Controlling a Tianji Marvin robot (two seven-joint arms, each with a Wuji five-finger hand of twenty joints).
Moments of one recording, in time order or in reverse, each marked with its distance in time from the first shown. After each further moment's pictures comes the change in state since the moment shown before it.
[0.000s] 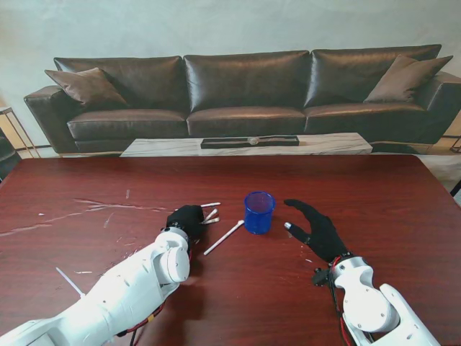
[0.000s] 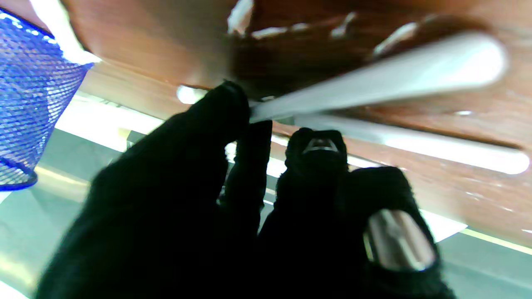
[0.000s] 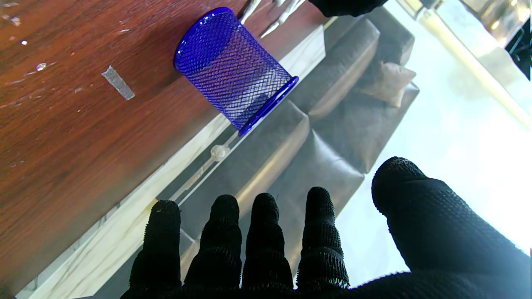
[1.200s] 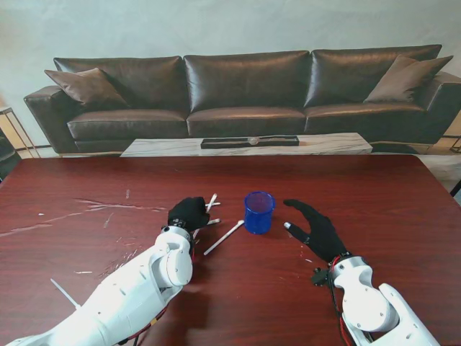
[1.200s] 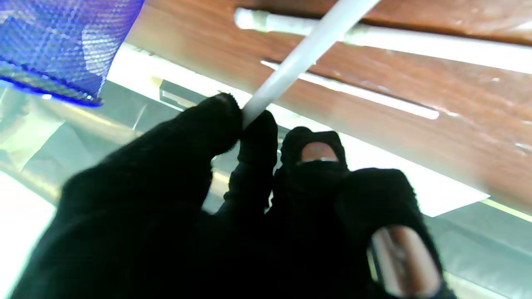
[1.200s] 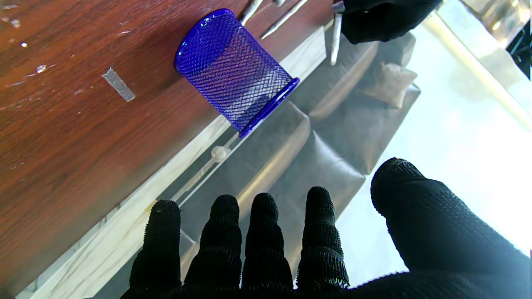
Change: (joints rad) left arm 0.084 0.022 -0.092 -0.158 0.051 -0.024 0.091; right arm 0.003 0.000 -0.004 0.002 0.000 0.005 0.001; left_hand -0.112 0.018 0.160 0.041 0.048 0.062 0.154 0.294 0.085 -0.028 0.097 -0.022 0.121 -0.043 0.082 -0.126 0.028 0.010 0.009 0.121; right_hand 0.000 0.008 0.000 0.000 0.000 0.000 0.000 0.012 0.000 0.007 0.002 0.001 0.000 0.000 0.000 0.000 0.000 0.000 0.002 0.000
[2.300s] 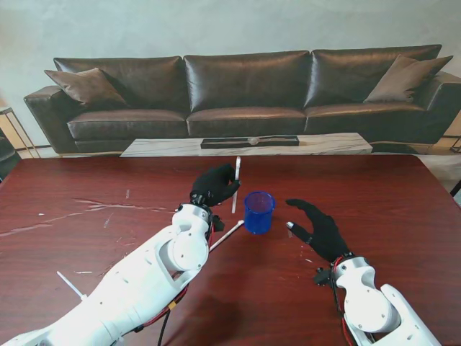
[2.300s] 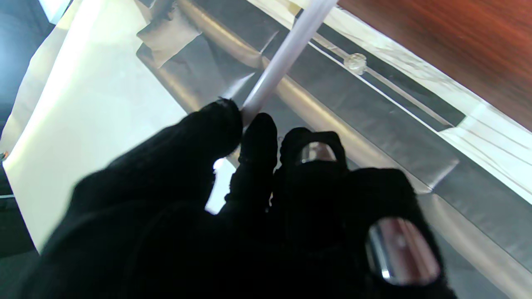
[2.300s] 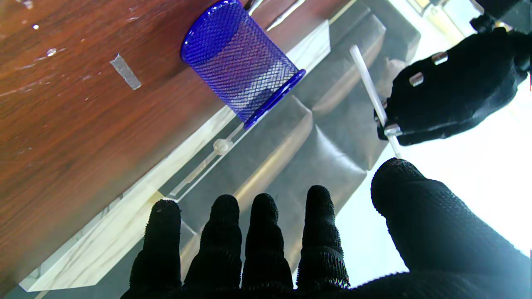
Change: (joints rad) left arm -0.023 -0.019 -0.017 -0.193 -0.131 -0.186 0.037; right arm -0.006 -0.001 0.013 0.003 -0.020 -0.009 -0.020; left_hand 0.014 0.063 -0.048 0.004 -0.027 -0.015 -0.028 0.064 -0.003 -0.005 0.002 0.008 -0.009 -0.003 0.003 -0.001 -0.002 0.000 0.003 -0.119; right_hand 0.000 0.001 0.000 0.000 0.012 0.000 0.000 0.003 -0.010 0.002 0.007 0.009 0.000 0.000 0.000 0.000 0.000 0.000 0.010 0.000
